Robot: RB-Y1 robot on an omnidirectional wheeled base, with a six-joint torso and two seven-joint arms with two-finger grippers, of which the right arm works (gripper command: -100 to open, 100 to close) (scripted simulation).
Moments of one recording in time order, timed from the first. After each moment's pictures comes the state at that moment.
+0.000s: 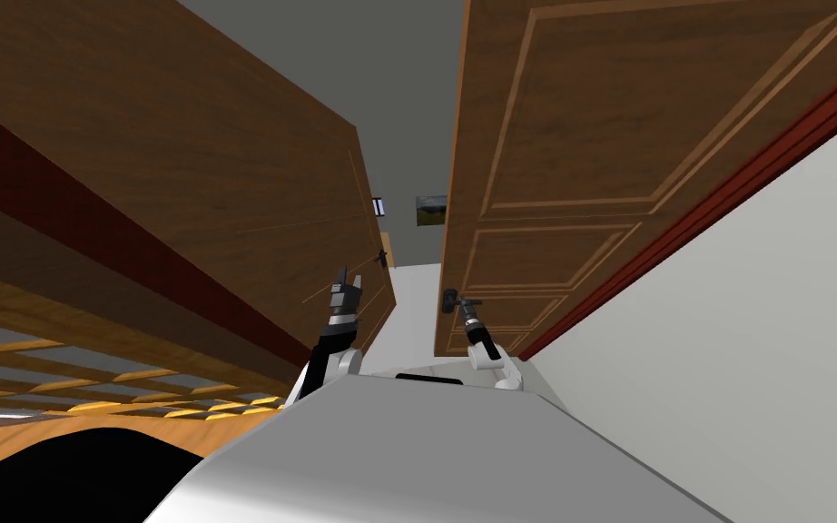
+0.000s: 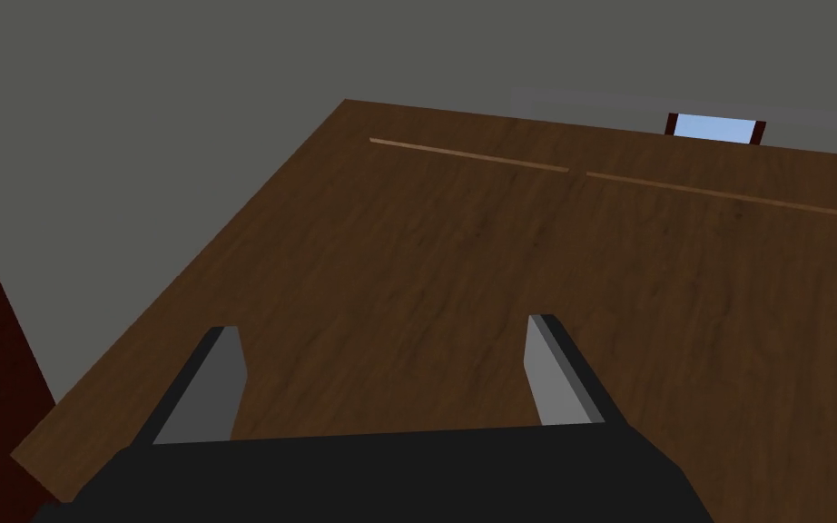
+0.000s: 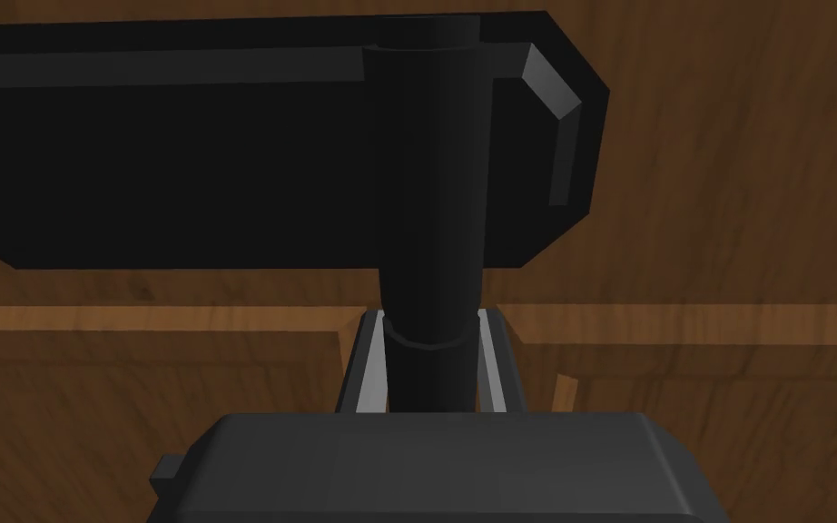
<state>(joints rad) 0.06 -0.09 0.12 -1.36 -0.03 -0.28 -0.04</state>
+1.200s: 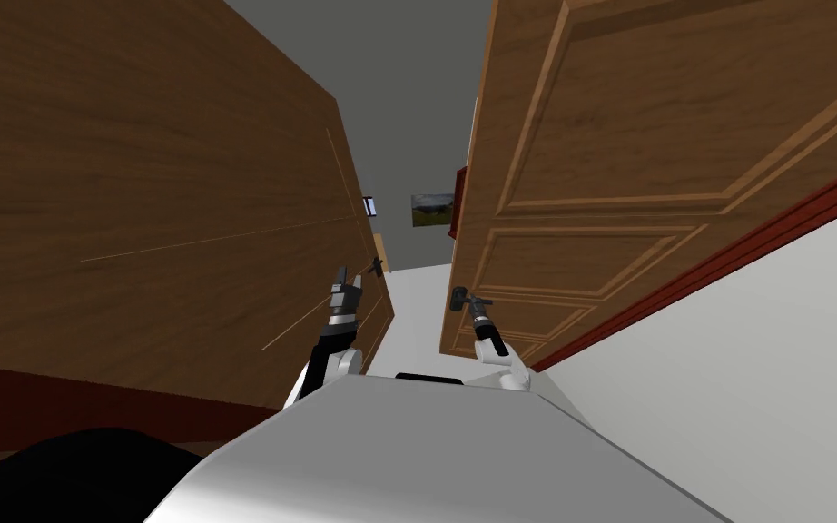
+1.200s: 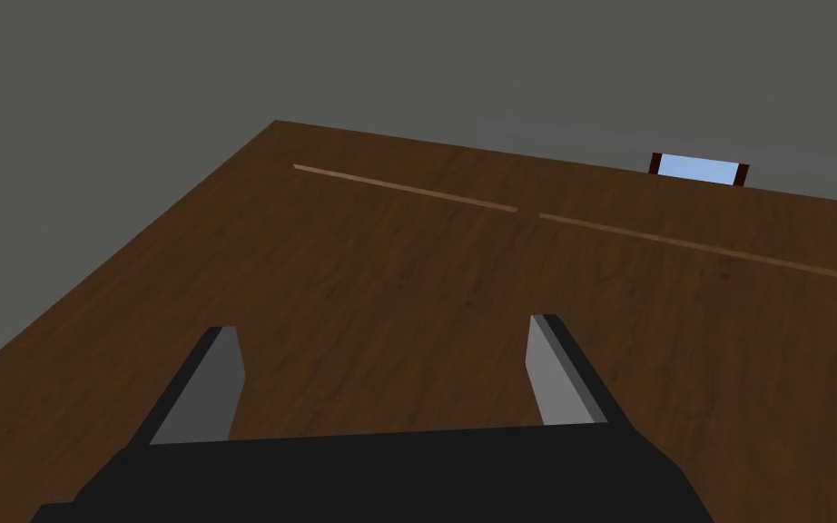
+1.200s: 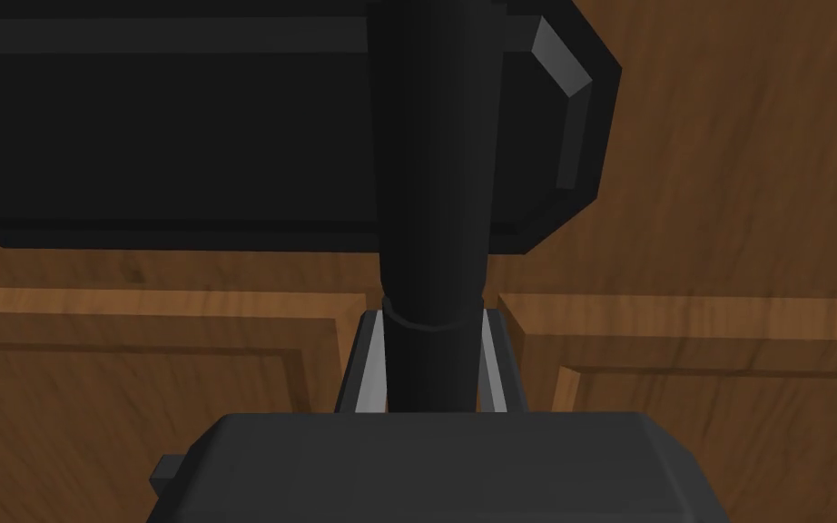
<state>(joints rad) 0.03 -0.08 -0.01 -1.32 -0.04 -0.27 -0.01</state>
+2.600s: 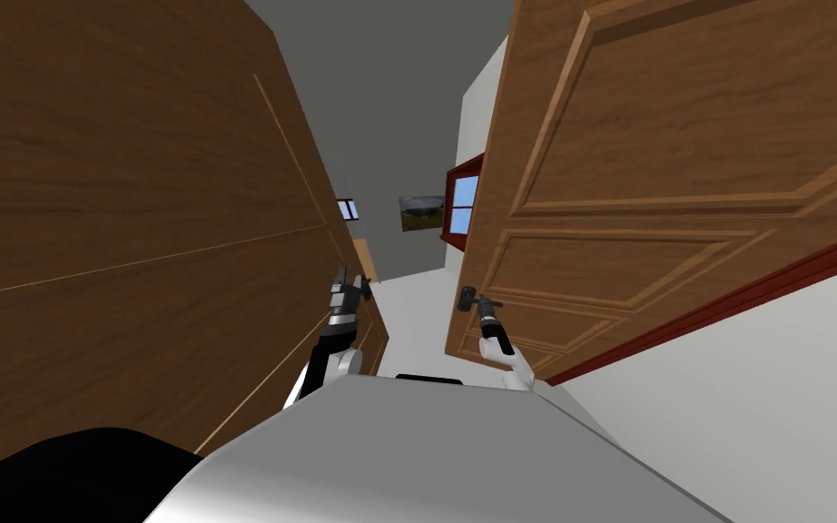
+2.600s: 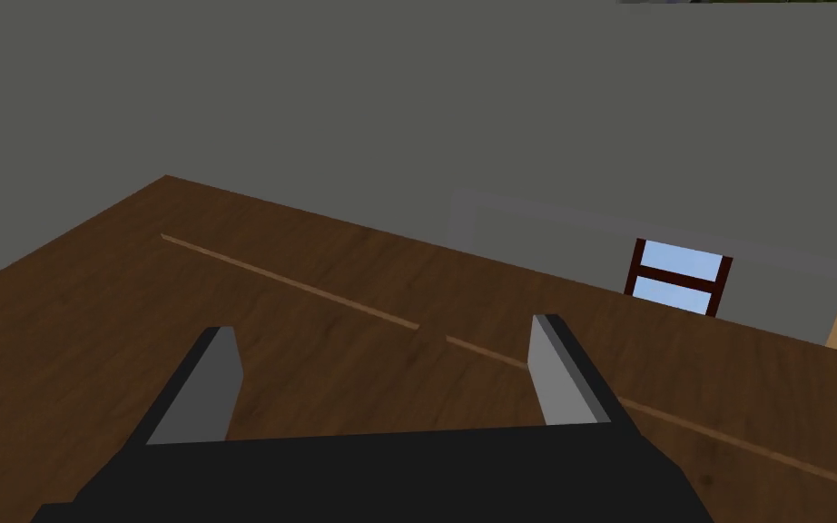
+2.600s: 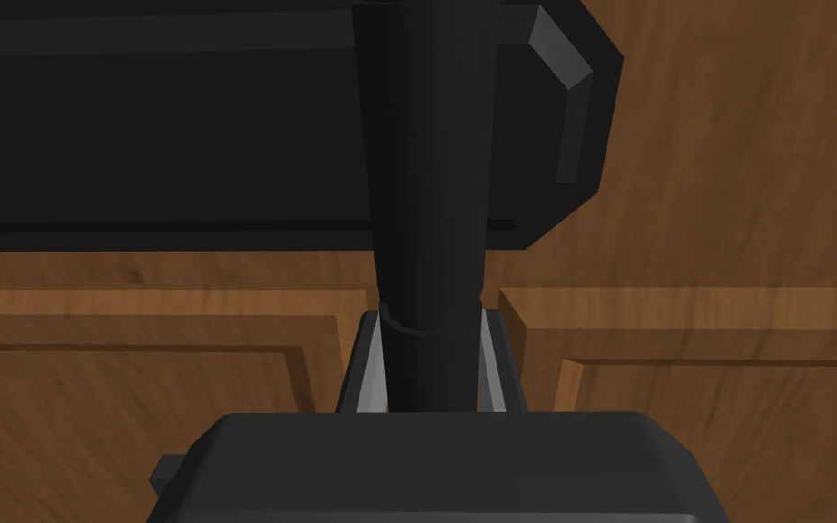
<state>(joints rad) -0.01 -0.04 -0.15 -1.27 -0.07 -0.27 0.03</state>
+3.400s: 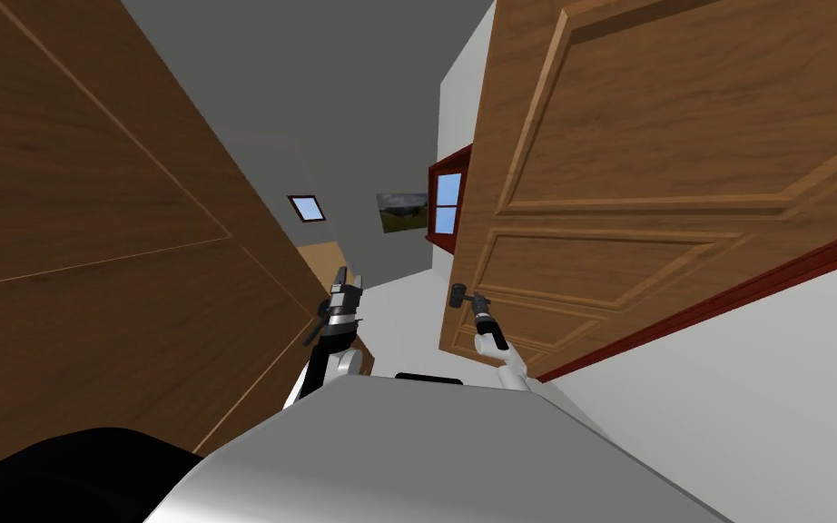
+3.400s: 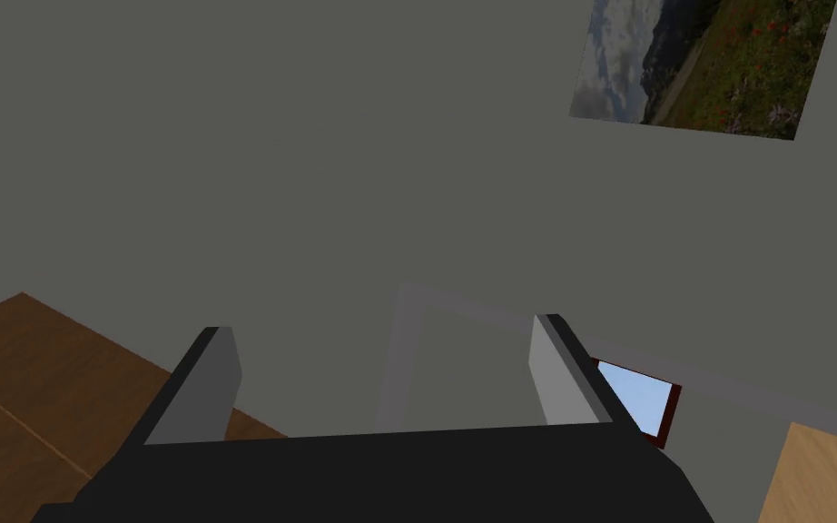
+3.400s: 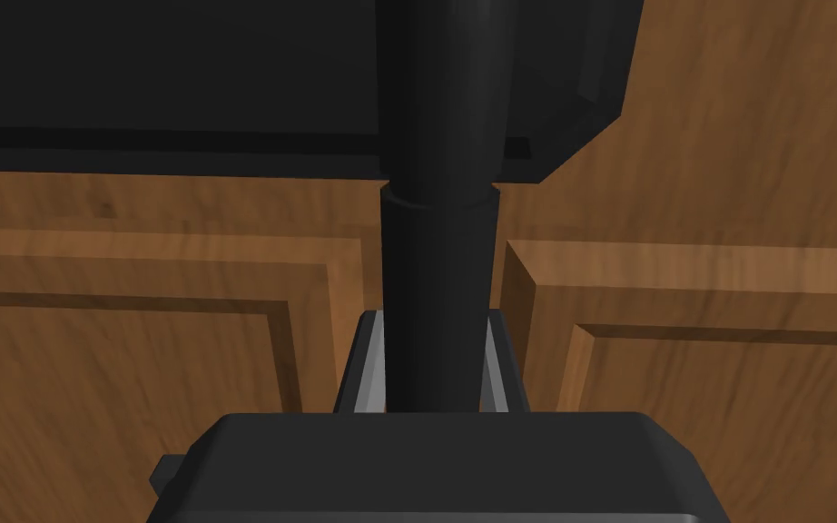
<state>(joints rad) -0.05 -0.06 -0.09 -1.23 -0.13 -0.28 0.10</state>
